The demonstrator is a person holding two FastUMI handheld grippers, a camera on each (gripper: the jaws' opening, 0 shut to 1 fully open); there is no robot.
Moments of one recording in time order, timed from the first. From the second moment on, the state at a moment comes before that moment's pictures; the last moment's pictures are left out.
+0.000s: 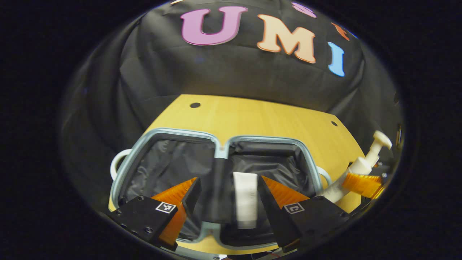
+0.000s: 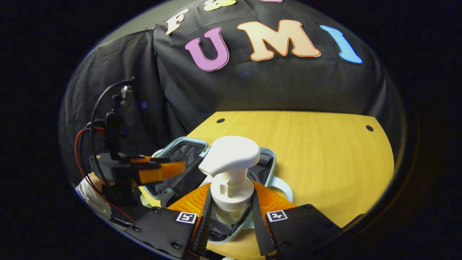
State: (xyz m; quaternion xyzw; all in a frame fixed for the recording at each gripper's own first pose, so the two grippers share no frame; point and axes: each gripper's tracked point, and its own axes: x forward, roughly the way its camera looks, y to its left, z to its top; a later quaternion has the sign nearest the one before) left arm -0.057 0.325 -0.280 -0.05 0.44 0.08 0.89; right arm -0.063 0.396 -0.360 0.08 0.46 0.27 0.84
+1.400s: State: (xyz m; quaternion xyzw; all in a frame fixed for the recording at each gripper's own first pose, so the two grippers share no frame) left arm -0.106 0.621 -0.357 -0.09 0.49 0.26 0.82; right arm -0.041 0.438 -0.451 0.06 0.54 0.13 0.83
